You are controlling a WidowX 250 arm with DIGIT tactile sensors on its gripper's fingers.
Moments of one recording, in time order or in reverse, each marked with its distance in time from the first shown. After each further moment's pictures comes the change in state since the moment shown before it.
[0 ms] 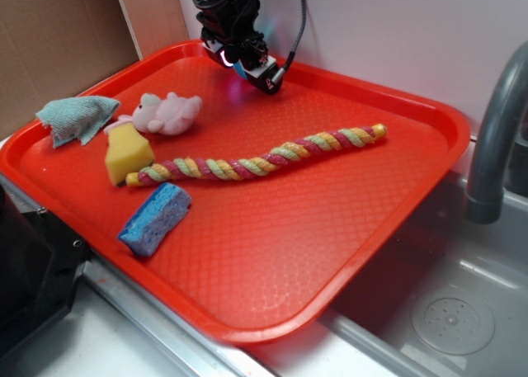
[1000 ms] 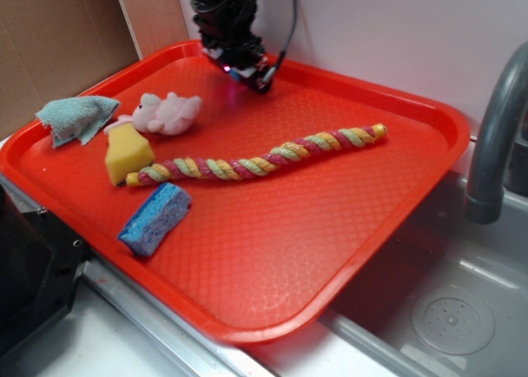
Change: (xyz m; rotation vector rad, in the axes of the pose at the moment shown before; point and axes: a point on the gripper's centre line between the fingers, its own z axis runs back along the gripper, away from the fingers) arm -0.026 -0.004 0.017 0.032 0.078 0.014
